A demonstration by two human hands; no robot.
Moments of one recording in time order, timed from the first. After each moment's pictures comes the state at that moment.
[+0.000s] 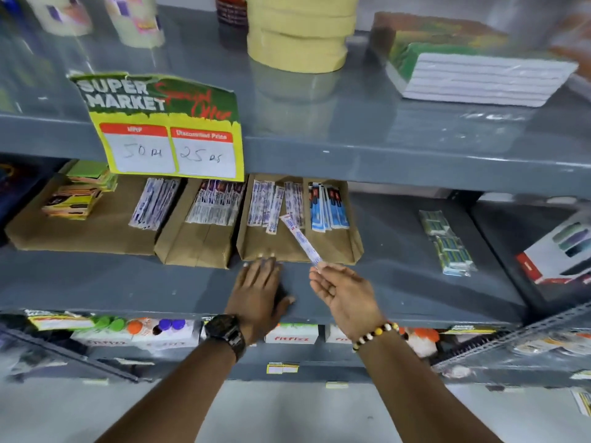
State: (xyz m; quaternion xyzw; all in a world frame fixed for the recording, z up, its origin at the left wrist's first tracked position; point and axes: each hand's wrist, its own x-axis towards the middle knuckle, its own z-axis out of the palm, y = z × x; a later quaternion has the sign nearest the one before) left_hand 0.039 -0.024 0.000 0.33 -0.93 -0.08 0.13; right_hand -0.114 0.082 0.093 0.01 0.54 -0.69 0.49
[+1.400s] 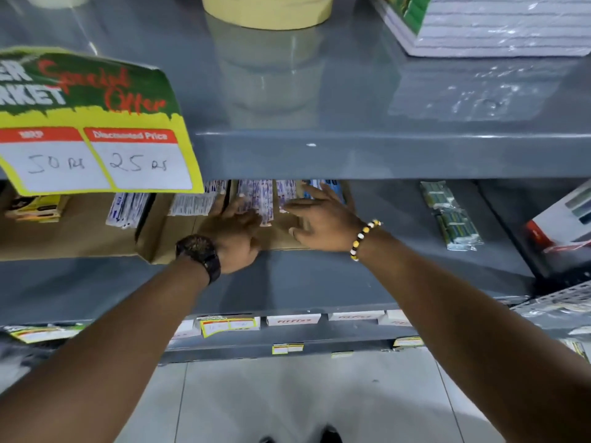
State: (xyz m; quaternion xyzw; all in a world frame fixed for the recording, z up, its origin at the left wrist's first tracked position) left_hand 0.016 -0.130 0.069 0.25 -0.96 0.08 -0.07; right_hand -0.193 -0.017 0.092 -0.72 0.69 -0.10 0.02
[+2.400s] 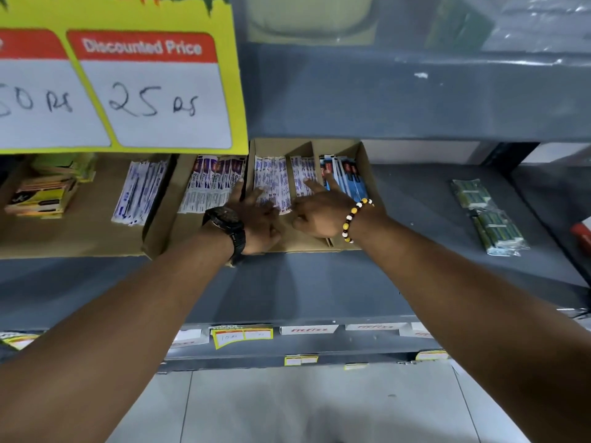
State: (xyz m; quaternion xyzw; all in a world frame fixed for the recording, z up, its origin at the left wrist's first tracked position) left_hand -0.012 -0.164 0.065 0.26 -0.94 0.11 -0.21; right_hand -0.187 -0.089 0.061 -0.71 0.69 0.12 0.07
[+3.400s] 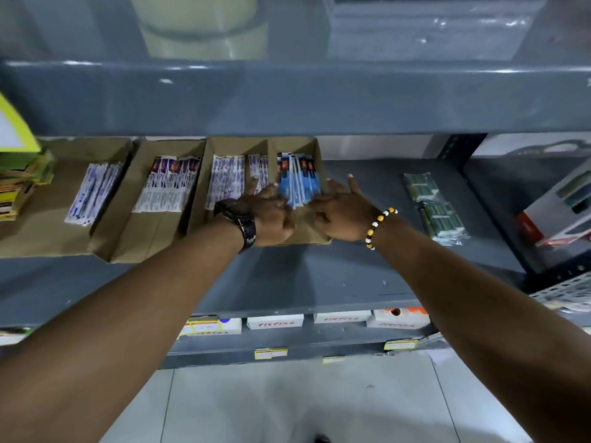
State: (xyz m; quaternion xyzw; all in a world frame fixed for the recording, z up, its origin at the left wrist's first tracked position) left_hand -0.106 -0.091 0.084 0.22 -0.96 0.01 -0.16; right_hand -0.280 0.015 0.071 -0.68 0.73 0.04 0.06
